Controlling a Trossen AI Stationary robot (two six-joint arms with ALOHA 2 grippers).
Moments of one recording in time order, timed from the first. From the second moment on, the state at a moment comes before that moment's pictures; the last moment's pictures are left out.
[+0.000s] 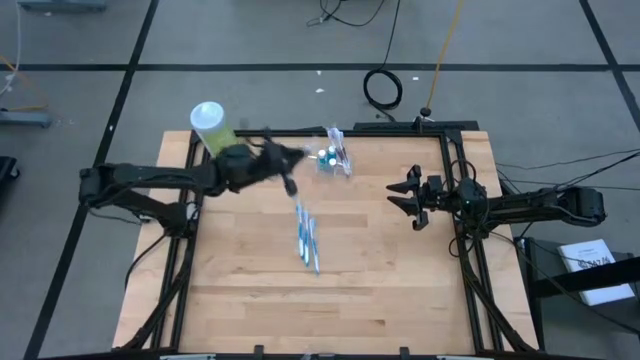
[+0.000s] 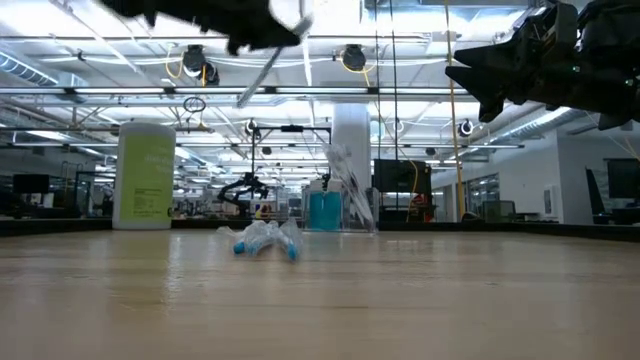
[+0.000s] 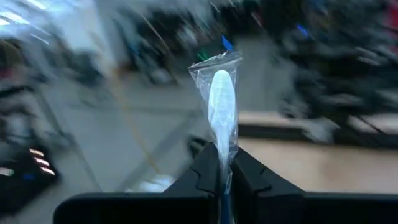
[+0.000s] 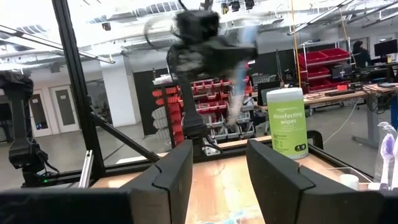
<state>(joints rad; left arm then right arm) 0.17 1.27 0.86 0.37 -0.26 0.18 -0.25 0.88 0.02 1.14 -0.21 0.22</state>
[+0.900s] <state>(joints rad) 0.59 1.67 0.60 1.36 0.12 -0.04 -0.25 0.89 0.02 1.13 -0.15 0.20</state>
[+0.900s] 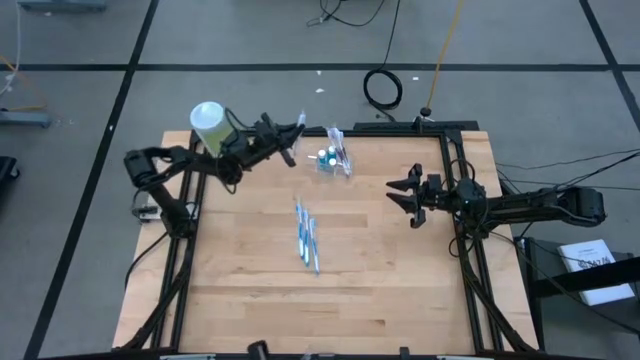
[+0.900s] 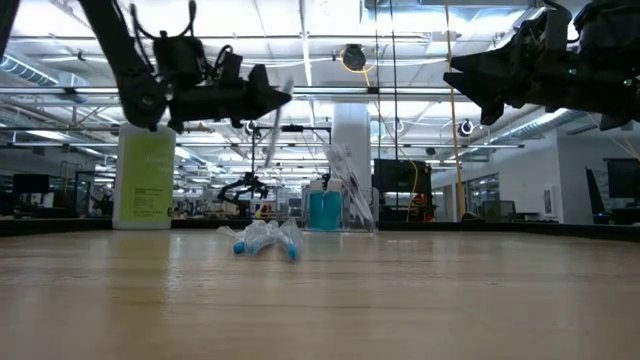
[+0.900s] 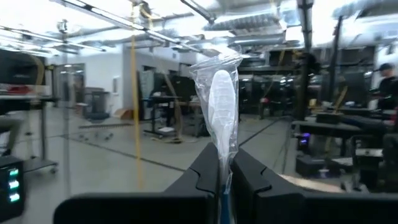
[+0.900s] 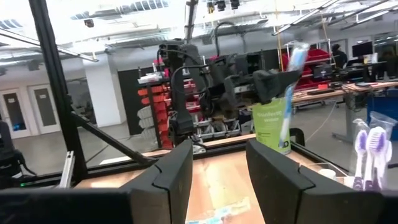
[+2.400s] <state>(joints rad) 0.71 2.02 0.87 1.31 0.31 -0.18 -0.25 0.89 0.02 1.09 -0.15 0.20</state>
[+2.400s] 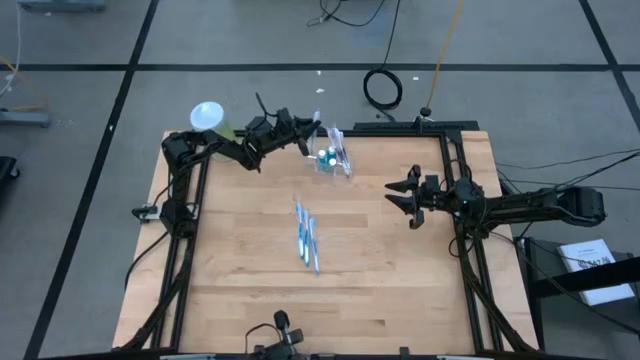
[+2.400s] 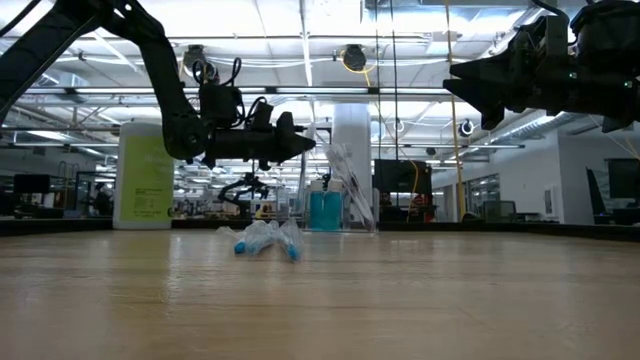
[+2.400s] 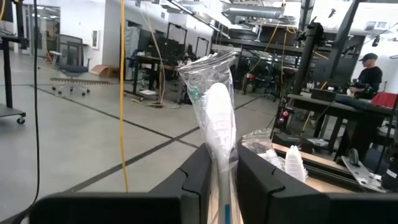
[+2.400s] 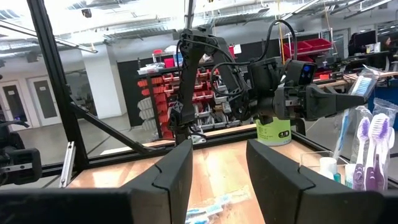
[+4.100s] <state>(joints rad) 0.38 1.45 0.87 -0.06 0.03 -0.17 -0.25 0.89 0.02 1.07 -0.10 0.20</state>
